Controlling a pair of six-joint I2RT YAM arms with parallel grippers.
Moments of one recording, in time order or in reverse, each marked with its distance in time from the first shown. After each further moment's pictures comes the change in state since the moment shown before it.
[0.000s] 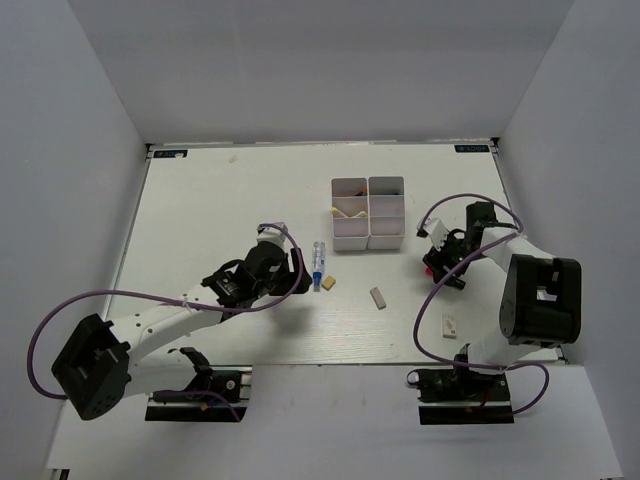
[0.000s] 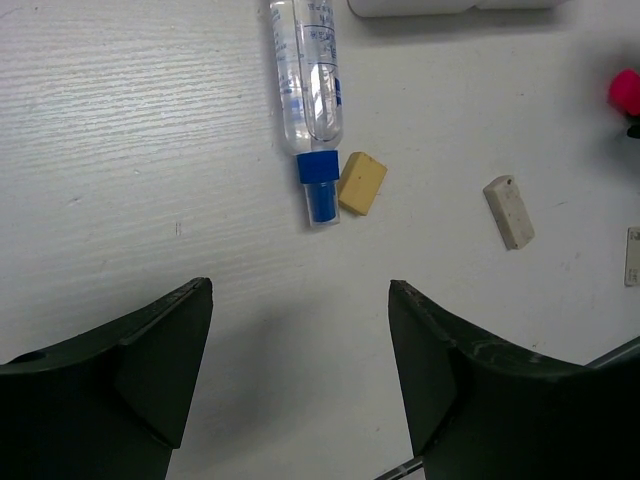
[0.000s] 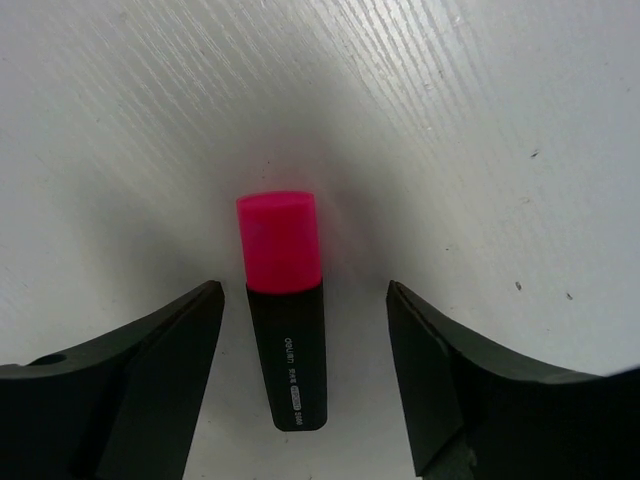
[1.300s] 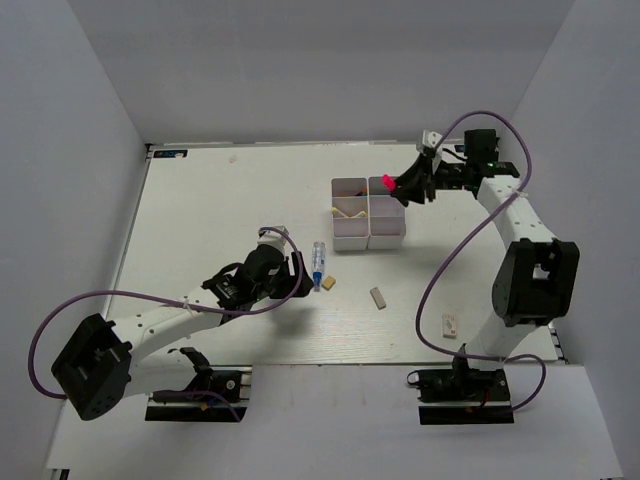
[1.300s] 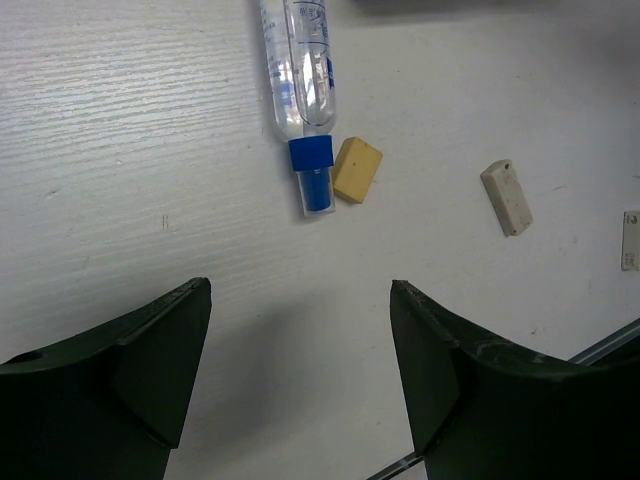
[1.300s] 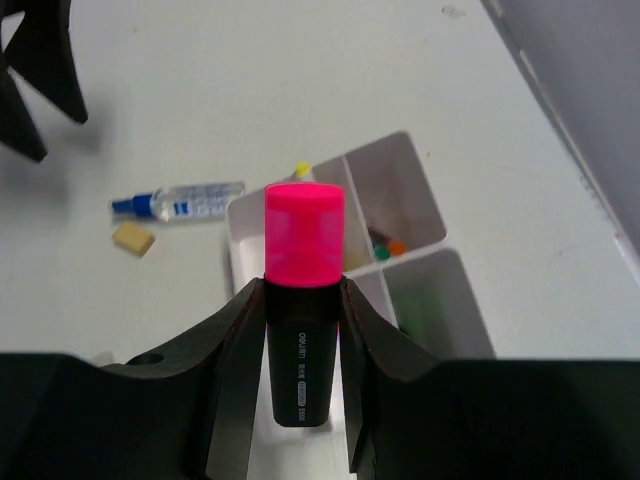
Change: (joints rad) left arm 0.000 -0.002 -0.040 0.045 0.035 -0.004; right arm 0.092 0.122 0.582 -0.066 -0.828 0.072
